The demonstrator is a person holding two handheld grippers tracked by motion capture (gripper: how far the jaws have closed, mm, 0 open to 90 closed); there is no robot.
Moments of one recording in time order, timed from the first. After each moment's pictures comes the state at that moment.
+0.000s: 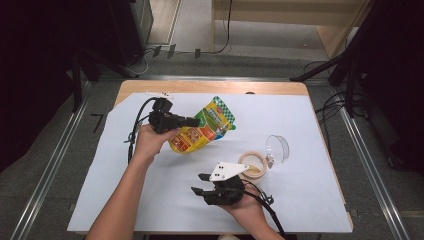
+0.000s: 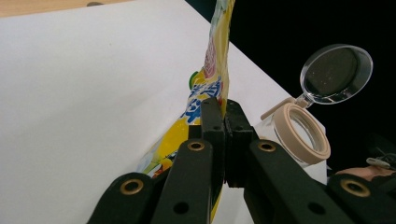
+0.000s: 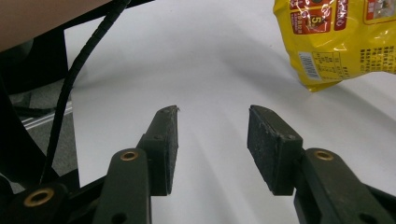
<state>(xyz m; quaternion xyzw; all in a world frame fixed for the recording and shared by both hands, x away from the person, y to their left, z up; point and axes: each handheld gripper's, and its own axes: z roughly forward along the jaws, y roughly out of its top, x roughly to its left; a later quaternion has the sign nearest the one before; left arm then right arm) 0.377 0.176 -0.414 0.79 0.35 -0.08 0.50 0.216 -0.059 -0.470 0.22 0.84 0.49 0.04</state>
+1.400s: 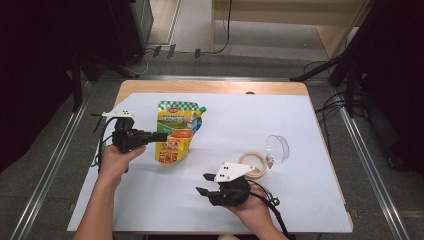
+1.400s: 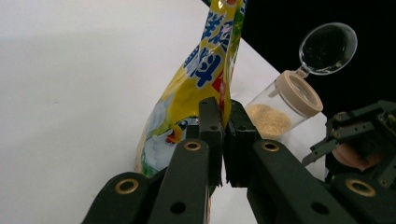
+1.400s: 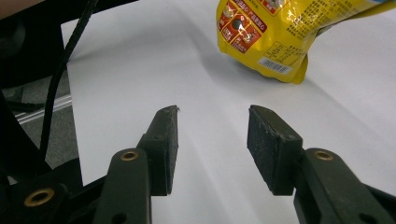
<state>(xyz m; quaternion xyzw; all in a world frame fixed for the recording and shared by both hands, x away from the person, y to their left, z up) 0.320 0.266 -0.427 0.76 0.38 -0.06 0.52 0.211 -0.070 -0.462 0.22 0.85 0.48 0.05</state>
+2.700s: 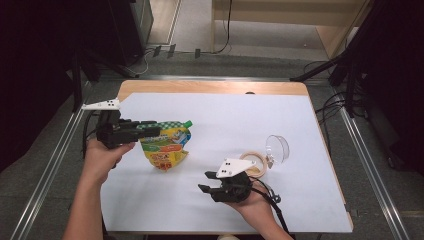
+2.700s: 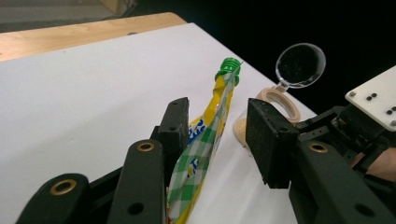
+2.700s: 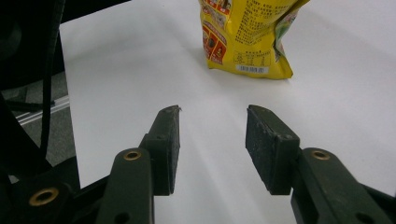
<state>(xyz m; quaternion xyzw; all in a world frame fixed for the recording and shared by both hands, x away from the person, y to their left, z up) 0.302 0.267 -0.361 0.77 0.36 0.00 0.52 0.220 -0.075 -0.460 0.23 0.85 0.47 0.04</state>
